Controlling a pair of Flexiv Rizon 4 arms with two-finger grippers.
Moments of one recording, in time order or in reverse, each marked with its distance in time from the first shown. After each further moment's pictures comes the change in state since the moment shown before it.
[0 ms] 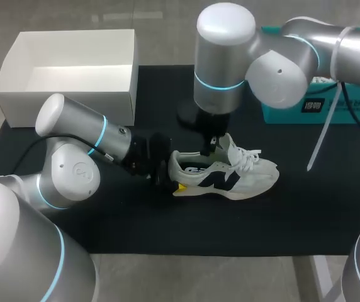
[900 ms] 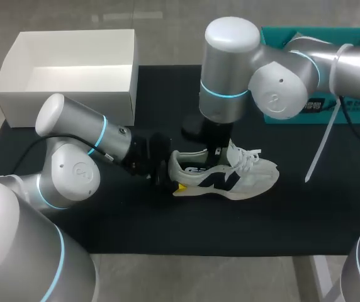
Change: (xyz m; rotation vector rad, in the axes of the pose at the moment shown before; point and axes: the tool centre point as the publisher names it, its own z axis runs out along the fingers) left arm 0.000 0.000 0.000 0.000 0.000 0.000; right arm 0.012 -0.010 0.035 -0.006 0.117 -0.044
